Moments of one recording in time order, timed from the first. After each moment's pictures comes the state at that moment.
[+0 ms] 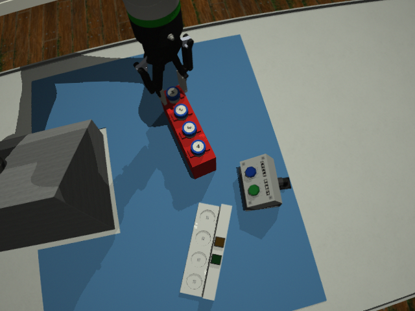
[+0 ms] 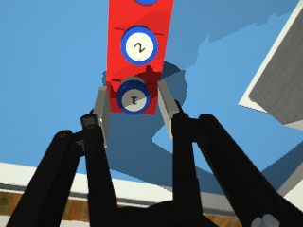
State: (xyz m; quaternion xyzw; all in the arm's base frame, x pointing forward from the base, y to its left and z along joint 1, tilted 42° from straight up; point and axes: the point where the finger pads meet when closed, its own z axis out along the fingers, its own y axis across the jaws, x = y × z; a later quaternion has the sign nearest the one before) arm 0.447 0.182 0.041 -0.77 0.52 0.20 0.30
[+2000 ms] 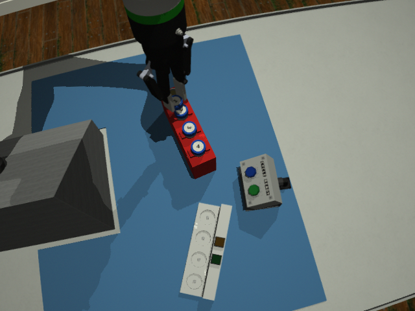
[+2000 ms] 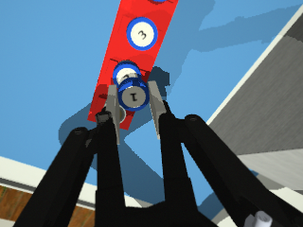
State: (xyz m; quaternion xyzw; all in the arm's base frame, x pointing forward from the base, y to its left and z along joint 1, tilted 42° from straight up) arm 0.449 0.119 0.041 -0.84 0.42 0.16 0.31
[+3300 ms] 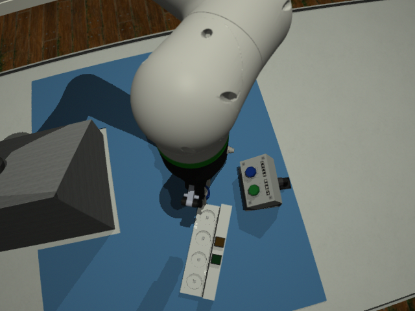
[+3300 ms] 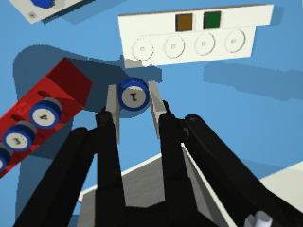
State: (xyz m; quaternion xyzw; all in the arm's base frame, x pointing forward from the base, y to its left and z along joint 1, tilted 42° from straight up) arm 0.462 -0.045 -0.110 -0.91 0.20 0.07 0.35
